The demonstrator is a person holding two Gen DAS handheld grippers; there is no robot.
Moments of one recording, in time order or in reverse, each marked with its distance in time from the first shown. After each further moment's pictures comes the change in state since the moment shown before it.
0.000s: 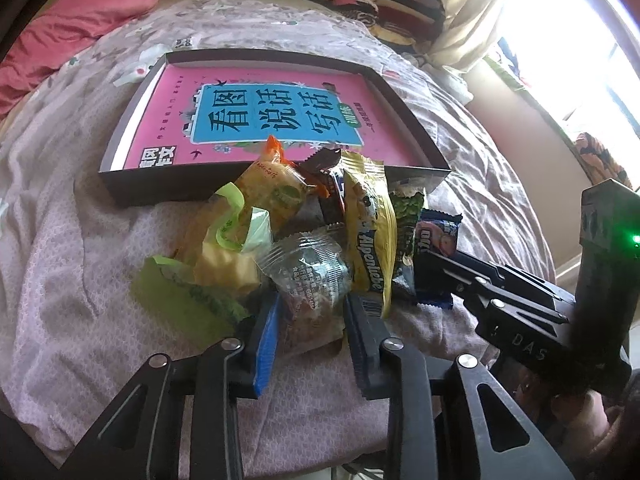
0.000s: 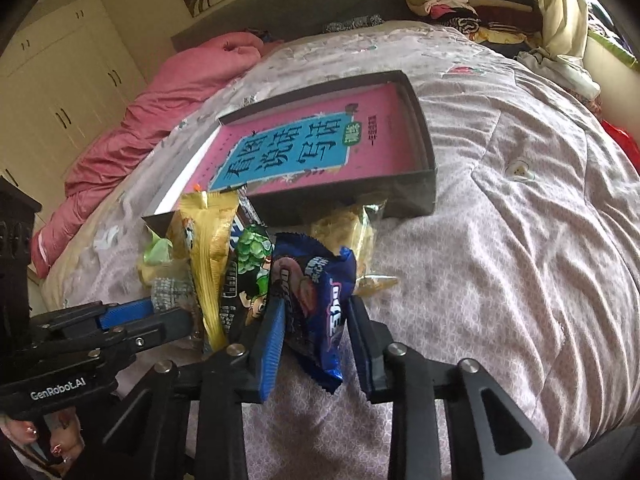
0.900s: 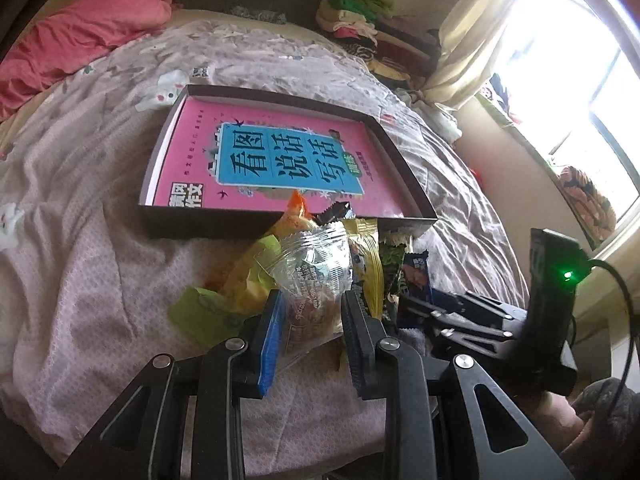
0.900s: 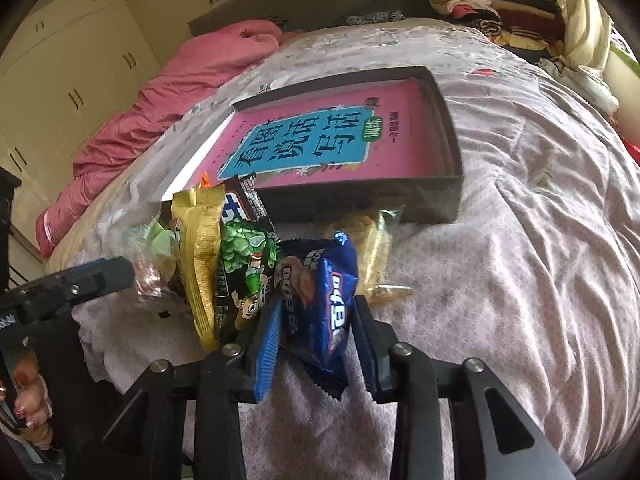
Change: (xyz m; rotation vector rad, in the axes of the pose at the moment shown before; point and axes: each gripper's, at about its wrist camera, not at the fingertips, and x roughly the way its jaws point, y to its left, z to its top) left arm -0.038 0.024 0.010 -0.048 -0.124 -0.066; right arm 0.018 0.008 0.006 -0.079 0.042 0.025
